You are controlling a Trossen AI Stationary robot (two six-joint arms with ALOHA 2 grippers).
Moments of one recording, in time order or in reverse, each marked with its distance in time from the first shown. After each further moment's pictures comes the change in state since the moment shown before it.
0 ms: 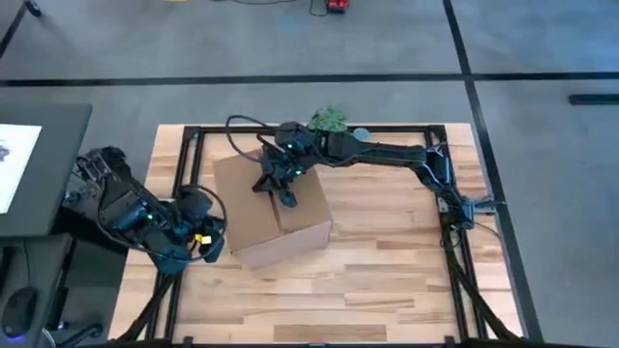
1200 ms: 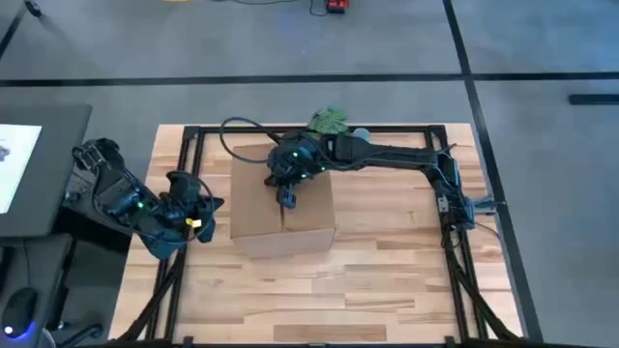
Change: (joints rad) left arm 0.021 -0.203 -0.189 0.070 -0.205 0.104; right arm 0.033 -0.066 -0.003 -0.206 0.348 0.255
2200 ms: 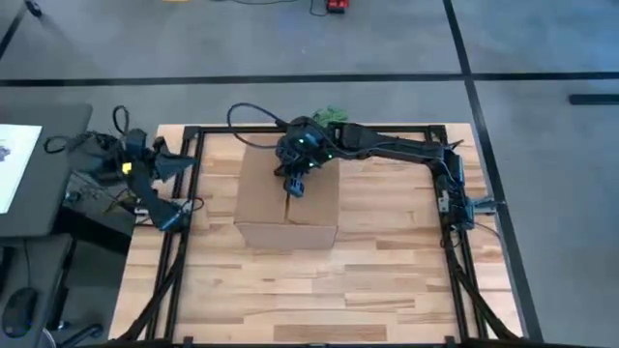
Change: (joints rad) left arm -0.003 -0.781 -0.387 0.819 -0.048 0.914; right arm -0.050 -0.043 0.001 -0.082 -0.052 0.015
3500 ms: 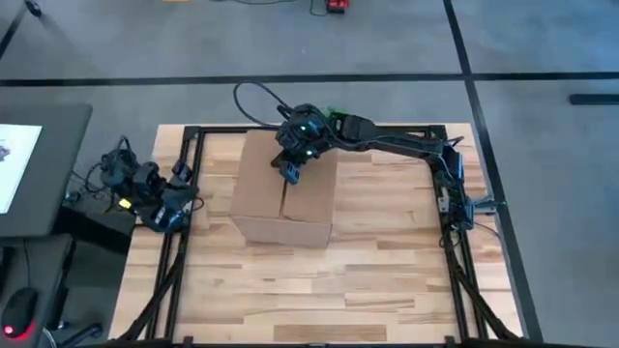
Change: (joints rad) left arm -0.003 -0.276 -0.604 0.826 0.261 0.540; right arm -0.057 0.002 -0.001 0.112 -0.095 0.171
